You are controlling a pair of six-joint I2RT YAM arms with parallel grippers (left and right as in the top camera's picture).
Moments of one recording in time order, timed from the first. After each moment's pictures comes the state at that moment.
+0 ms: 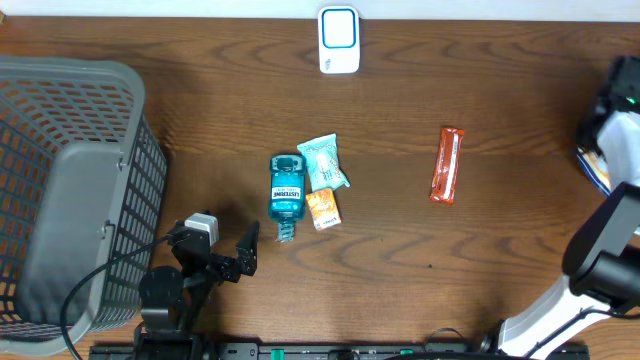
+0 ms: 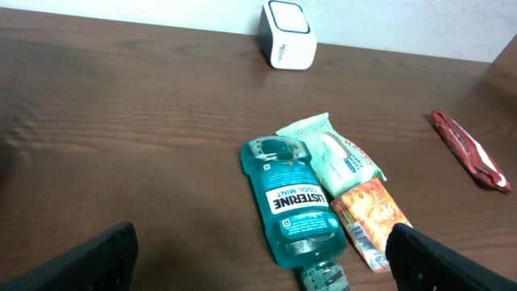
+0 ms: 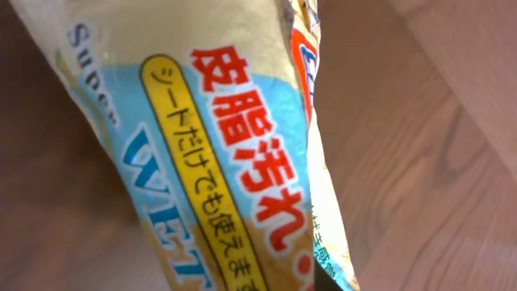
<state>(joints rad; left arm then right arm) -0.05 0.12 0.08 -0.26 0.31 -0.15 -0.44 1.98 1.50 -0.62 0.51 0.16</state>
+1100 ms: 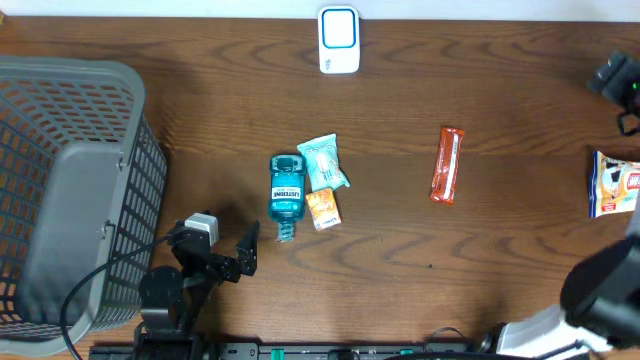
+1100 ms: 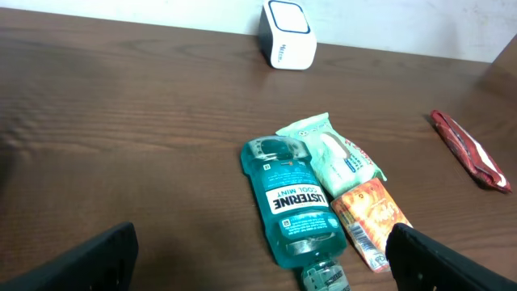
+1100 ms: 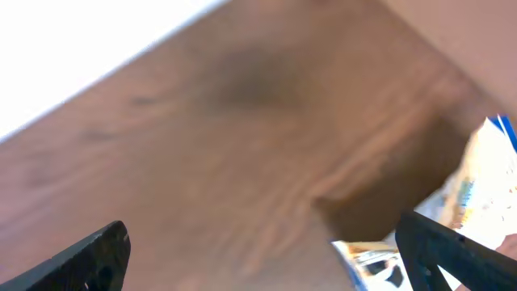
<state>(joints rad) -0.05 0.12 0.08 -0.26 0.31 -0.15 -0.43 1.75 1.68 -0.69 0.03 0.17</state>
